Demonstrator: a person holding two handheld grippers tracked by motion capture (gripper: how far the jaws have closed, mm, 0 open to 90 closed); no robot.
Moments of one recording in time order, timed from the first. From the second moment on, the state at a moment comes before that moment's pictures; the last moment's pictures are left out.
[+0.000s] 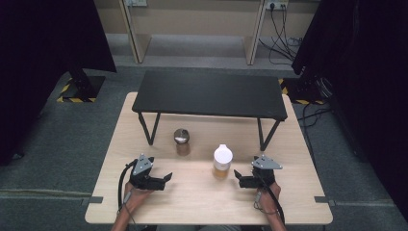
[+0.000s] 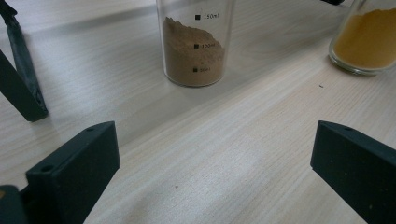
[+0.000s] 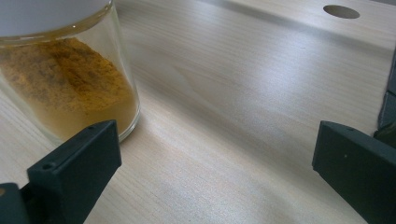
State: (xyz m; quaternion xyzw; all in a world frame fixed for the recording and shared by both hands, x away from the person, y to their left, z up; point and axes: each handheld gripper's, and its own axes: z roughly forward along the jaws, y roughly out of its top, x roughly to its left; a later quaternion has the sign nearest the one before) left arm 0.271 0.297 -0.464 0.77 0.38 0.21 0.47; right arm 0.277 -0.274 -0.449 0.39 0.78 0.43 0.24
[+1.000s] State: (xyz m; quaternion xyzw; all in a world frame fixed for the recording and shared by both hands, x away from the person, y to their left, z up) left arm 0.268 0.294 -0.467 0.76 0.38 0.21 0.48; right arm 0.277 -0.275 -0.449 0.39 0.78 0.43 0.24
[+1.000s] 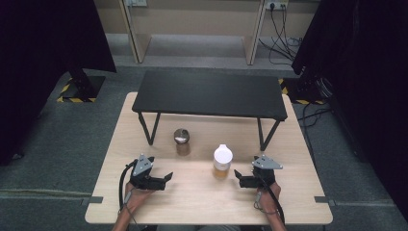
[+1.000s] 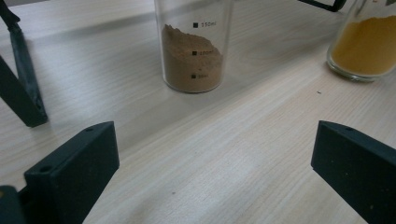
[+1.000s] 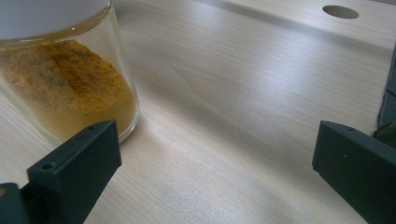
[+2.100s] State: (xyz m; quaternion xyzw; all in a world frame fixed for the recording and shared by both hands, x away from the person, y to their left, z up) left arm 0.331 0.235 -0.416 0.75 0.39 0.24 0.47; right arm 0.279 -0.278 -0.450 0.40 0.77 0.44 0.23
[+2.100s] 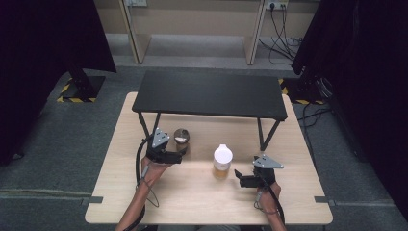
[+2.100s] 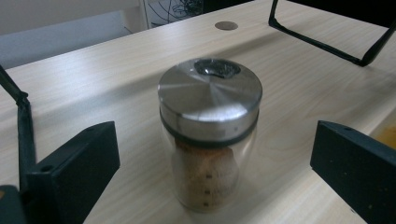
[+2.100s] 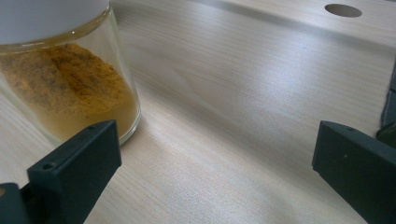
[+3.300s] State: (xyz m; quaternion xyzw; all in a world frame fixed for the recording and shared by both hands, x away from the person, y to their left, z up) left arm 0.357 0.209 -0.441 0.76 0.41 0.25 0.45; right arm 0.280 -0.277 -0.449 0.39 0.78 0.43 0.23
